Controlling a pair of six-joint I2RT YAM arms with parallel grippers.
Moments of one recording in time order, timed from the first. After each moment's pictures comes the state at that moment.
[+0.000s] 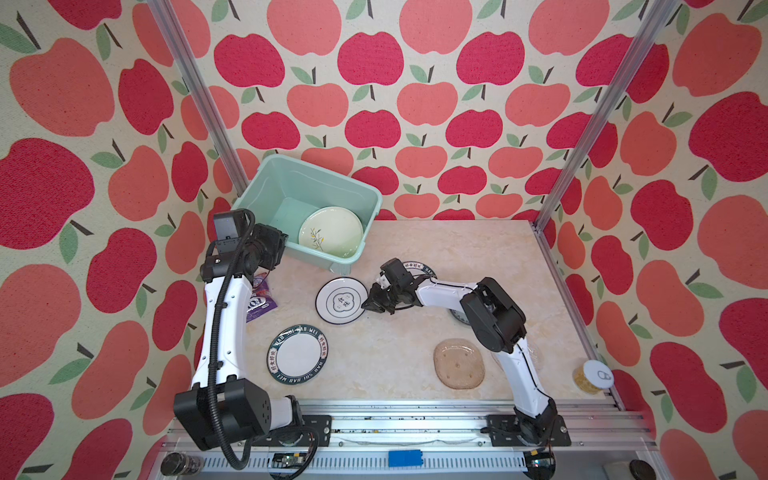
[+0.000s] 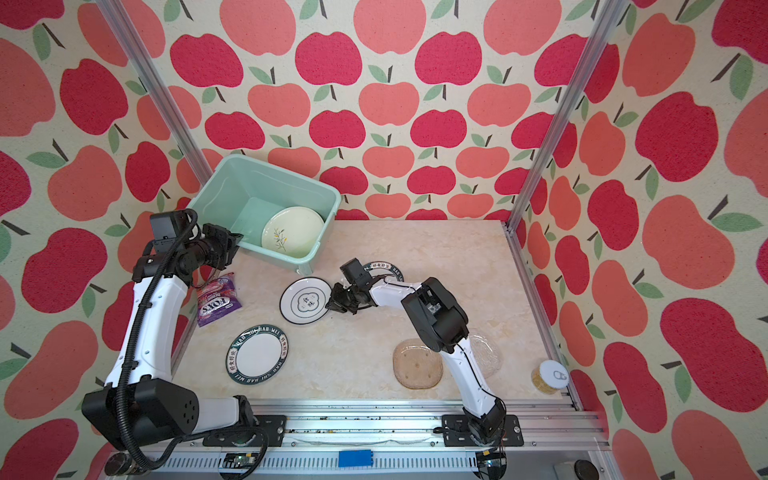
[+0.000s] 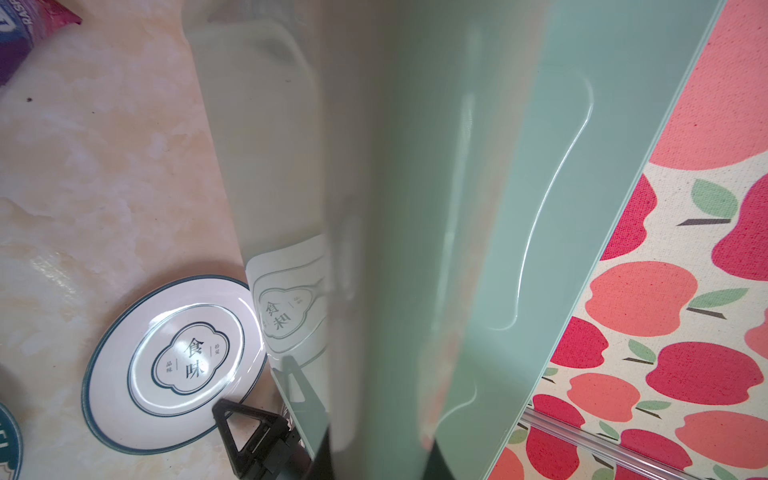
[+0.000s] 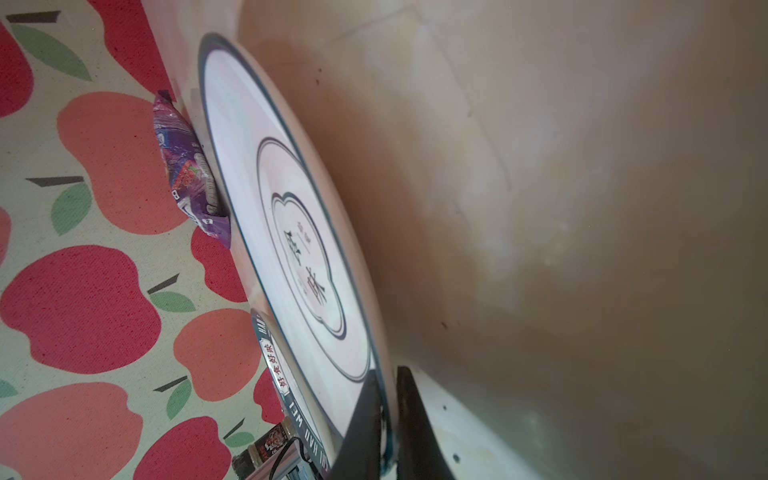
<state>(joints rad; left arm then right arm) 0.22 1.33 1.42 -0.68 0.39 -1.13 0.84 2.25 1.55 -0.14 -0.52 1.07</state>
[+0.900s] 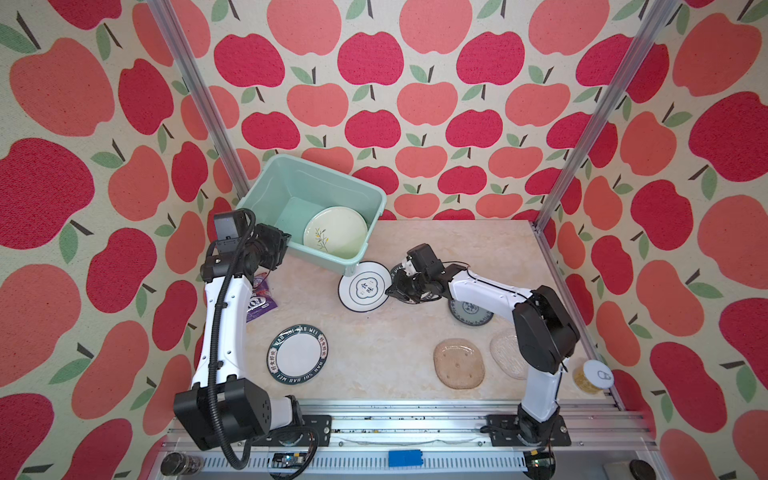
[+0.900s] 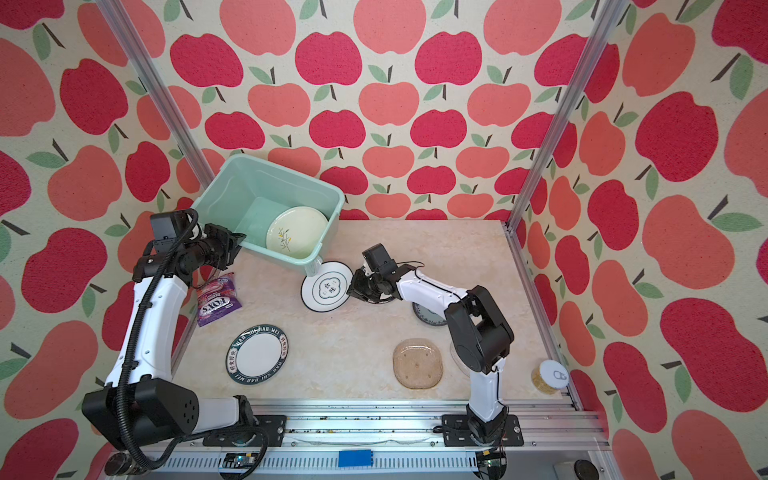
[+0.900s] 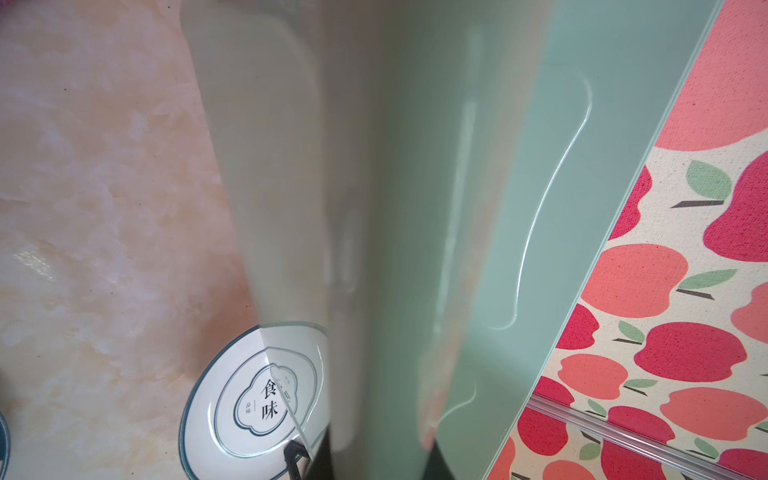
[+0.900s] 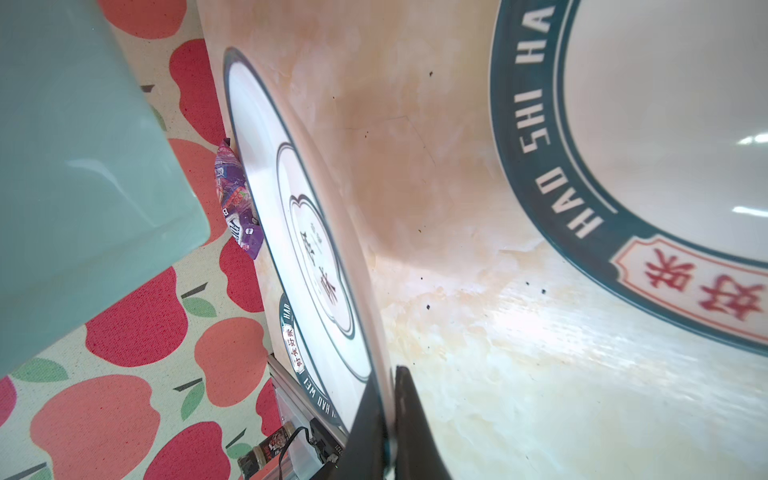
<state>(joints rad) 0.22 1.33 1.42 -0.68 0.45 -1.13 0.74 1.86 1.36 -0.34 -0.41 0.98</state>
